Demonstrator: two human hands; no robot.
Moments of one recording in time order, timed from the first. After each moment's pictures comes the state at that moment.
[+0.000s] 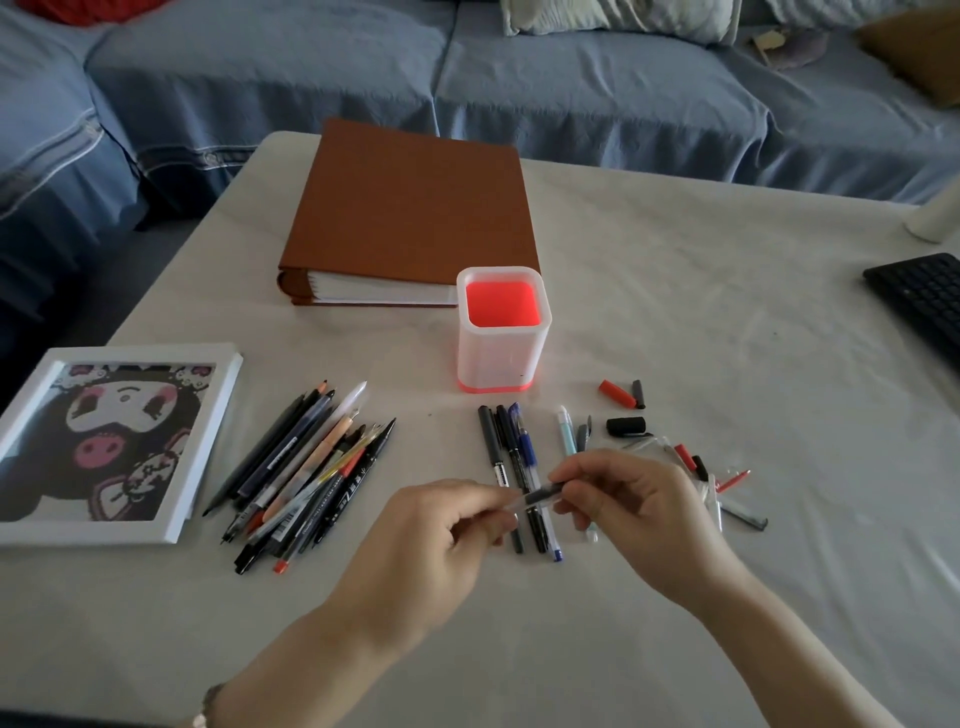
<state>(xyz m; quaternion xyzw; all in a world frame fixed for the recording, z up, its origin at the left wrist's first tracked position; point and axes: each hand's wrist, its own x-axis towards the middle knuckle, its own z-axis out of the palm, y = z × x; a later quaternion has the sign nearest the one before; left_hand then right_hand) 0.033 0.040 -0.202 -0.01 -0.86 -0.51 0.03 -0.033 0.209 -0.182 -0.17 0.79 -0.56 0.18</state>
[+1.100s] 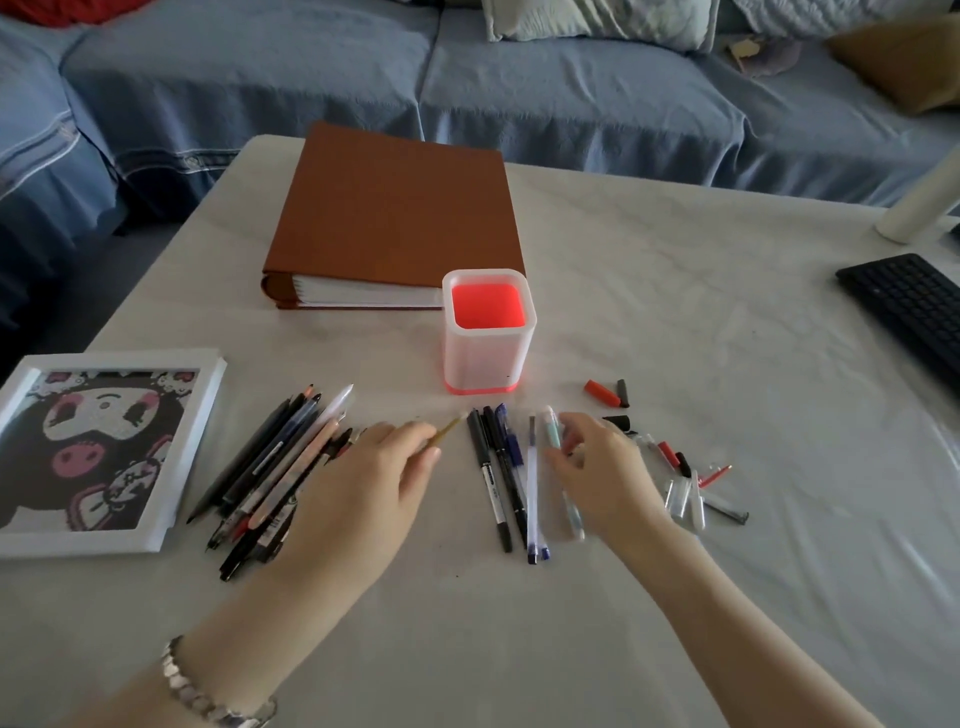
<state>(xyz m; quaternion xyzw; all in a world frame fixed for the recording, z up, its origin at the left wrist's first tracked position) 0.015 0.007 -0.206 0.05 -0.96 -0.25 0.14 -0.074 0.194 -0.230 -0.07 0.94 -0.31 0.12</state>
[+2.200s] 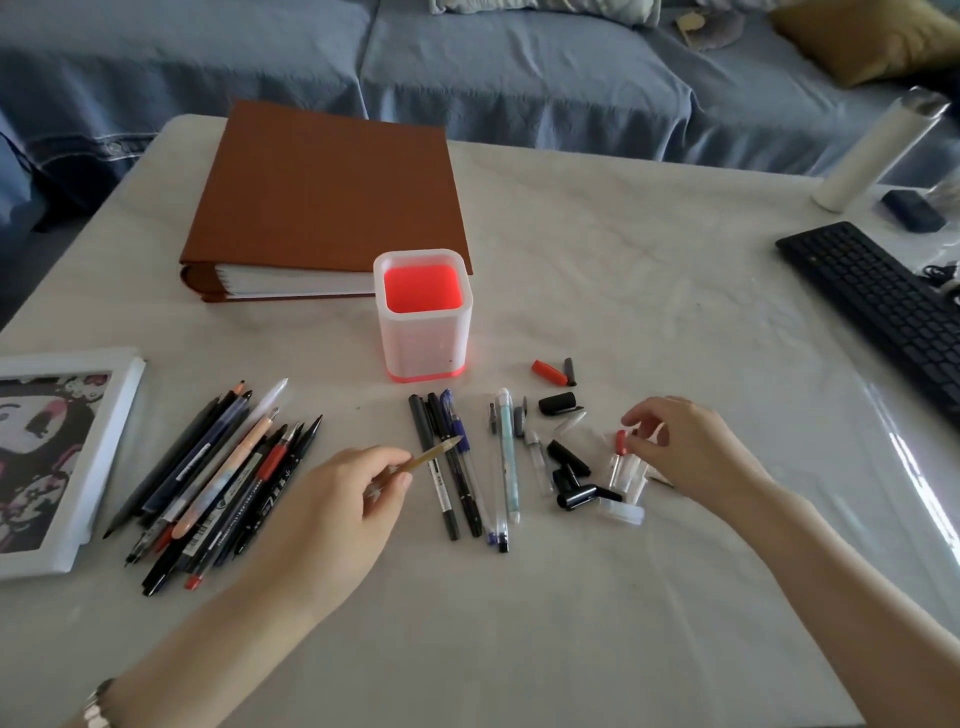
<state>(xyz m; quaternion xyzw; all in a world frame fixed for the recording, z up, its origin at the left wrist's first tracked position) 0.020 0.033 -0.214 0.06 -0.93 -0.36 0.04 -0.107 0.311 -0.225 -0.07 0.97 -0.21 0.13</state>
